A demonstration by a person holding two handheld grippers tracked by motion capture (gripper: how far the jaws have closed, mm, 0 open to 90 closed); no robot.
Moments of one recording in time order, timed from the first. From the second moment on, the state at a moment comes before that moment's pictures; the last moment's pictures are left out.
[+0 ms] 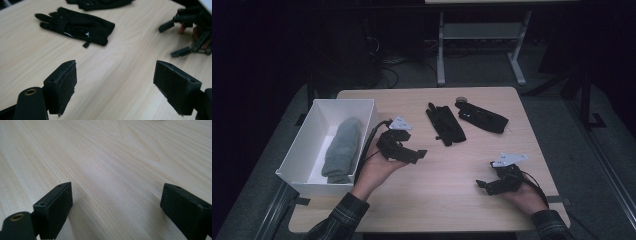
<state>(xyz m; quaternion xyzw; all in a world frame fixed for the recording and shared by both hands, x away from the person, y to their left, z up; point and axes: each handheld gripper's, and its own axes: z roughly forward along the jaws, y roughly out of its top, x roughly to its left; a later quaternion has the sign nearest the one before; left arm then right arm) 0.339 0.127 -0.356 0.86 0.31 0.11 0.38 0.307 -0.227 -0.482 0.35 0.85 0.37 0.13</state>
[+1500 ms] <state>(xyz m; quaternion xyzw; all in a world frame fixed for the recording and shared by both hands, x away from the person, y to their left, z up) 0.313 0.149 -0.477 0.88 0.27 0.11 0.37 0.406 -0.261 -0.446 0.42 0.81 0.36 0.19</state>
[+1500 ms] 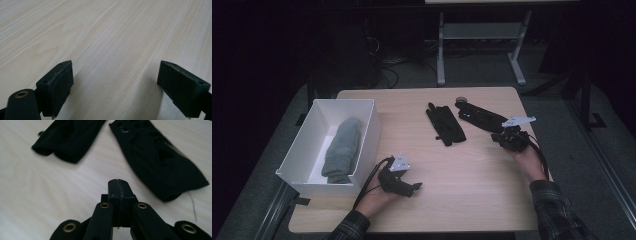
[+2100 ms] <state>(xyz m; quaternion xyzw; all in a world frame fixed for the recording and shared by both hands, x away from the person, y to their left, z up) 0.313 0.150 -0.477 0.88 0.28 0.12 0.37 0.474 -0.274 -0.466 0.47 0.79 0.33 0.22</state>
